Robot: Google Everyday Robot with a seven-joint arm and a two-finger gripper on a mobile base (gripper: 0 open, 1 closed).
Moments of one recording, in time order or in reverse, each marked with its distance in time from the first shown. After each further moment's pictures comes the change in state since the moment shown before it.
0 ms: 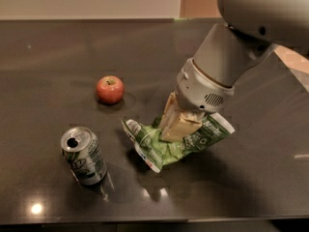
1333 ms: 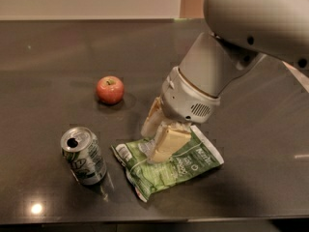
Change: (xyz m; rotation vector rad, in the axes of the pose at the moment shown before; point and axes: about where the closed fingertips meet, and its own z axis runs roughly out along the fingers) arm -0.030 0.017 0.017 -0.031 -0.056 -0.048
